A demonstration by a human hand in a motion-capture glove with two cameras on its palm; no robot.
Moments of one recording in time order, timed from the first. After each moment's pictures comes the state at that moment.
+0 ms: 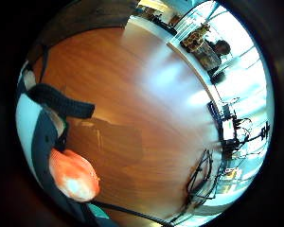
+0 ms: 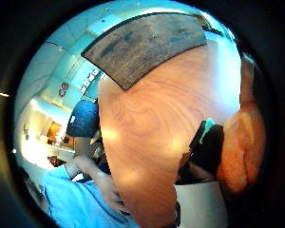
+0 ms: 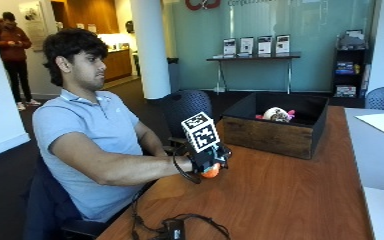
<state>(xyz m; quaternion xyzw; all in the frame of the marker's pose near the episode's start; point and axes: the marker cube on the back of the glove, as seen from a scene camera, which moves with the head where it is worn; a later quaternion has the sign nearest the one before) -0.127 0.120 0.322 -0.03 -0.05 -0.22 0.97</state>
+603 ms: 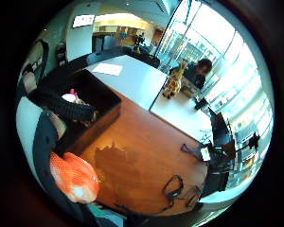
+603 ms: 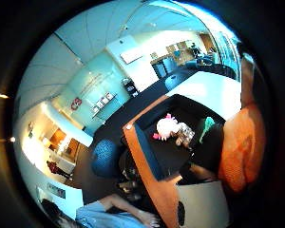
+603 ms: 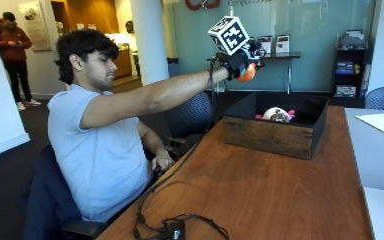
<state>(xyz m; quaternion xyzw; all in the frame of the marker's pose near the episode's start) -0.277 -0.092 0.089 0.11 -0.09 -0.19 0.97</state>
